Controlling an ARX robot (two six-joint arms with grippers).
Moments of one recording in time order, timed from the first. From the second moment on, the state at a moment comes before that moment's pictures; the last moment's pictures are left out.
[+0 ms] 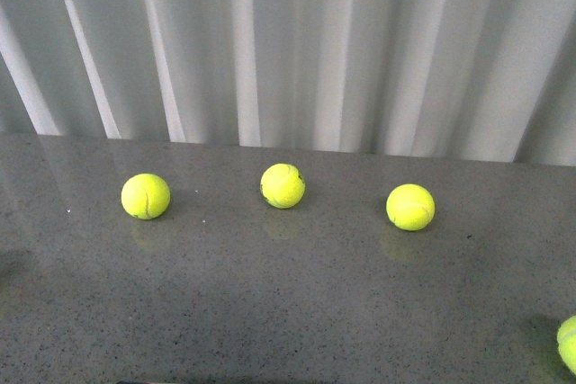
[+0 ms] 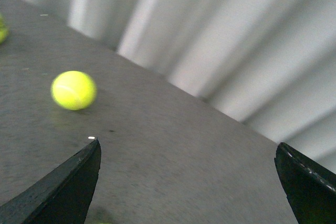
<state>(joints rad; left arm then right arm) 0.00 0.00 0.02 0.00 0.00 0.00 -0.13 1.24 0.29 0.80 -0.08 -0.49</state>
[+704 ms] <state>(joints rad) 0.00 0.00 0.02 0.00 0.00 0.00 -0.39 0.54 -0.01 0.57 -0.37 -0.05</state>
